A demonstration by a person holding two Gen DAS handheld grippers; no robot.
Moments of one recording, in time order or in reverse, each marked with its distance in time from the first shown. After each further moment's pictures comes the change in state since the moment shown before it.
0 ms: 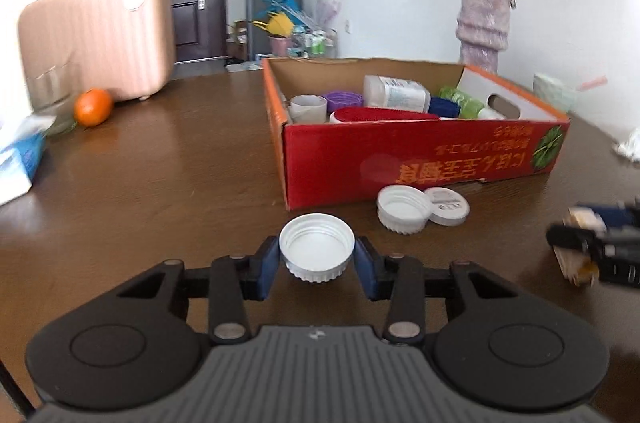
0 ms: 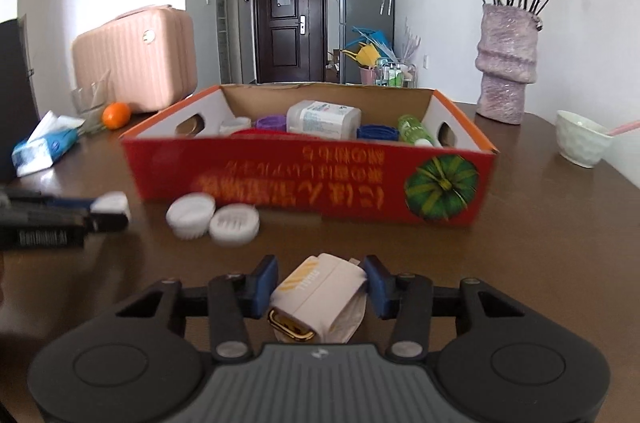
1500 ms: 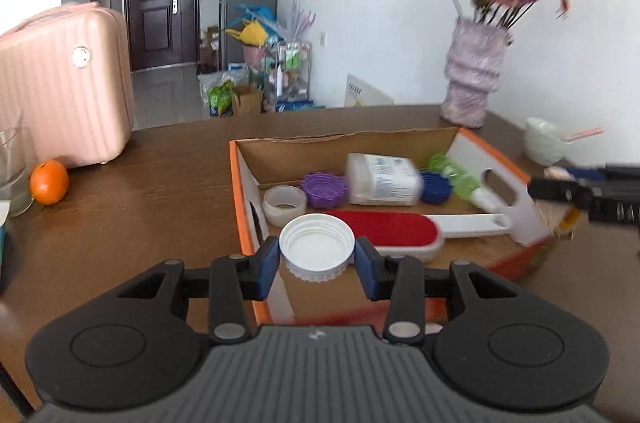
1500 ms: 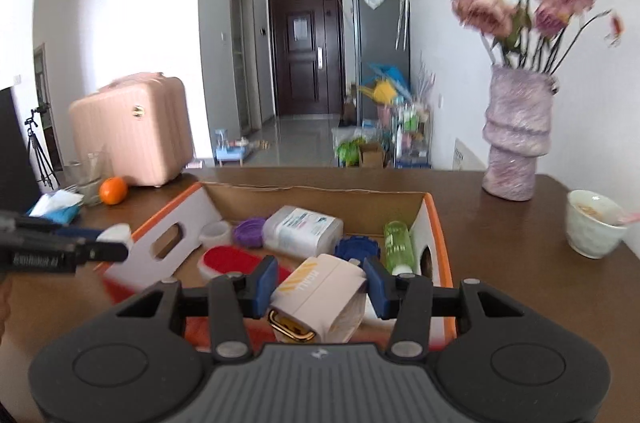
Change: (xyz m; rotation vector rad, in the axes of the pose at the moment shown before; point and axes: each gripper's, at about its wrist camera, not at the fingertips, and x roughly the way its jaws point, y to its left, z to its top) left arm 0.066 0.004 0.123 0.038 0.019 -0.077; right arm 0.069 -0.065 0.147 0.024 -0.037 0.095
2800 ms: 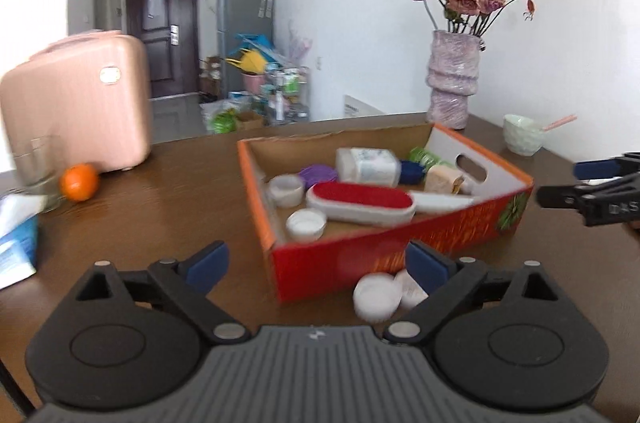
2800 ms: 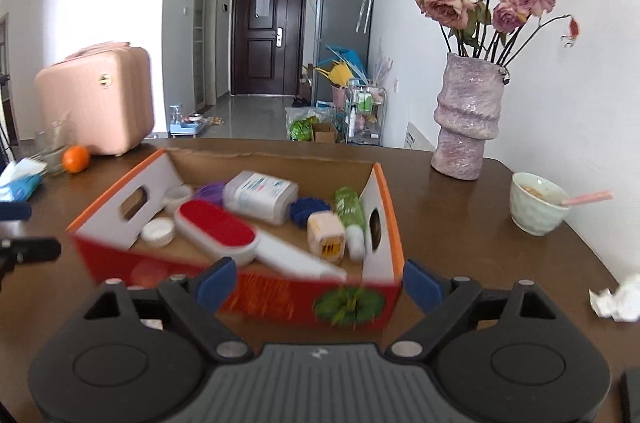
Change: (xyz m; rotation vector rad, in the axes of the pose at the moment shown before) left arm -0.090 -0.013 -0.066 0.046 -0.105 0.028; right arm -0.079 0.027 -0.056 -0.045 0.011 -0.171
